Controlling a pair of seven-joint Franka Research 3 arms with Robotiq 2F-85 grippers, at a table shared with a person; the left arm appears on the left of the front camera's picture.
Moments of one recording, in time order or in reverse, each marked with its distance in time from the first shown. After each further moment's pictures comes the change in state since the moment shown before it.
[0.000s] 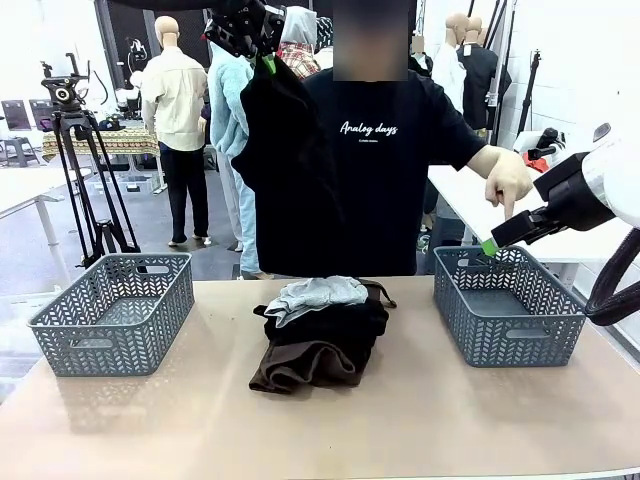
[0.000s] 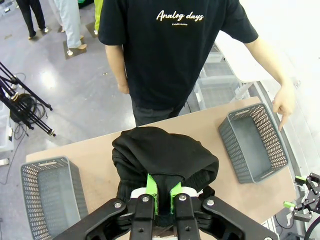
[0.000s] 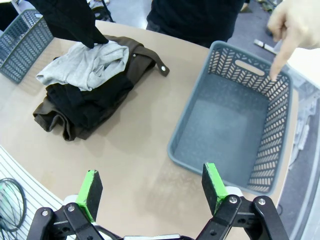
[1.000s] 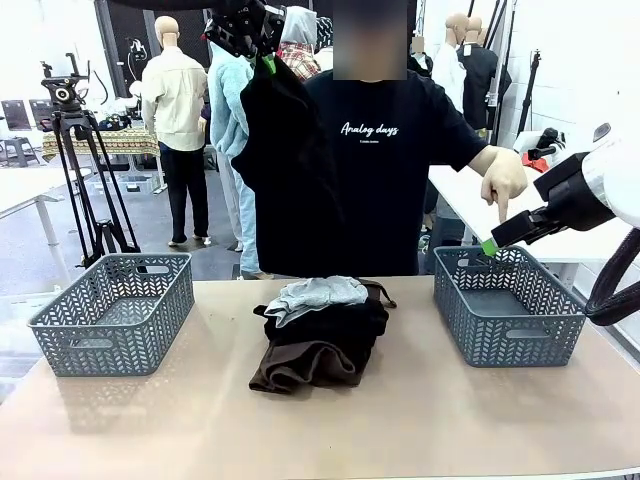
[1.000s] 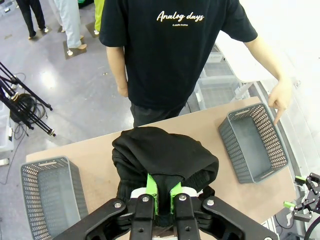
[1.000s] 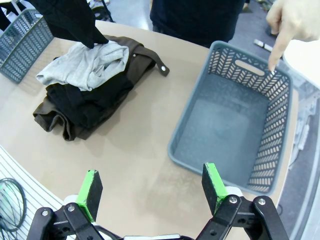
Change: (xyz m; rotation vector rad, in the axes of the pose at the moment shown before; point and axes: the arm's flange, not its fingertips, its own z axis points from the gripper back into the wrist) left arm 0.000 0.000 0.000 0.000 0.000 0.000; right arm 0.000 0.000 0.000 0.000 0.000 0.000
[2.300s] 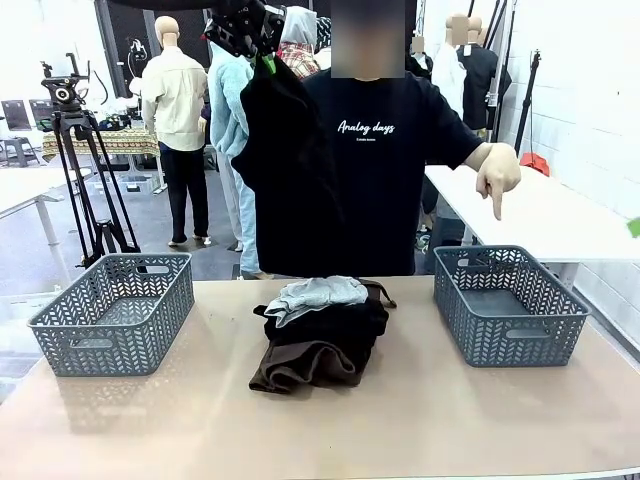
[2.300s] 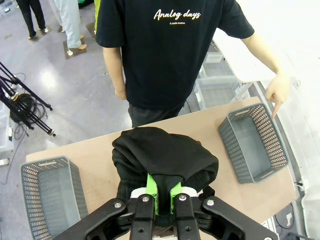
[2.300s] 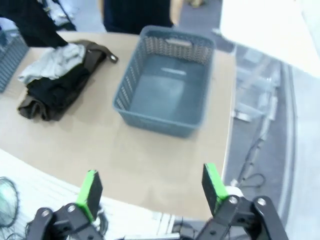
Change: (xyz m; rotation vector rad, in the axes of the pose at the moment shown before) left arm 0.000 0.000 0.000 0.000 0.000 0.000; right arm -0.075 -0.054 0.163 -0.170 -0.030 -0.125
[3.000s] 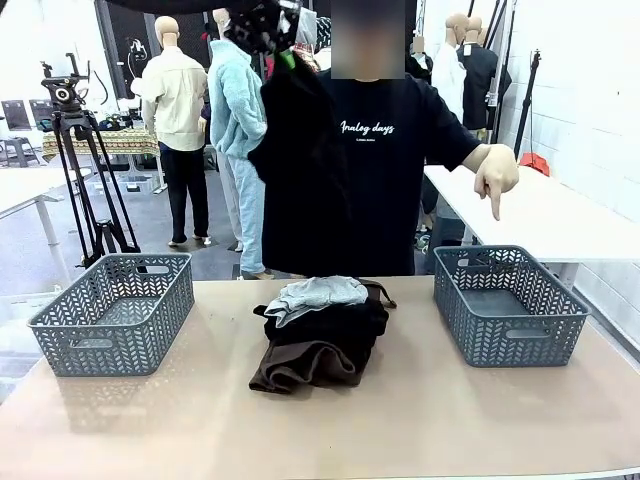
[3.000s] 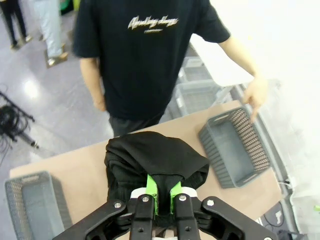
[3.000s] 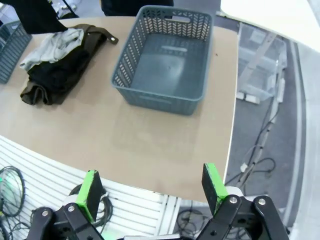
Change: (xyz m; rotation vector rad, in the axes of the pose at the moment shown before) left arm 0.019 -0.024 -0.006 -0.122 -0.044 -0.038; right arm -0.019 -0.015 -0.001 0.048 0.062 -0.042
